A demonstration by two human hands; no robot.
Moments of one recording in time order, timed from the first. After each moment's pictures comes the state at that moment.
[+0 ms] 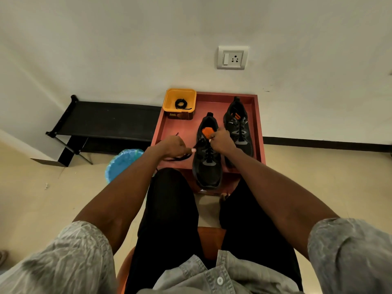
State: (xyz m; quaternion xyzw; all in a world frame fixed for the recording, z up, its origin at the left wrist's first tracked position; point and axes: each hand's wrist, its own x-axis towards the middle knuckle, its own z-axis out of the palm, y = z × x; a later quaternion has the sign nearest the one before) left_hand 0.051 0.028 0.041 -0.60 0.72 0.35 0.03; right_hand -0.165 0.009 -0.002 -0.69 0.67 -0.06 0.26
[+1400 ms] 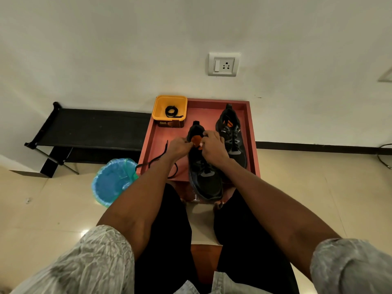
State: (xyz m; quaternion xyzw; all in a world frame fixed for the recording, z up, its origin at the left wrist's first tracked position) left_hand -0.013 -0.007 0.028 -0.68 0.59 0.40 -0.14; right_hand -0.164 0.009 0.011 -0.76 0.62 -0.12 0.16
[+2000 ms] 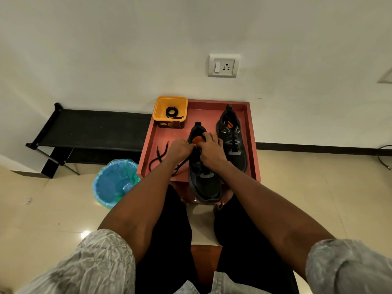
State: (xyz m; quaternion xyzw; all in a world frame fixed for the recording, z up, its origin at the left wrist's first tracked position) left_hand -0.015 -0.008 0.016 -0.70 0.58 0.40 -0.16; right_hand -0.158 0.017 0.011 -0.78 0.61 -0.05 0.12
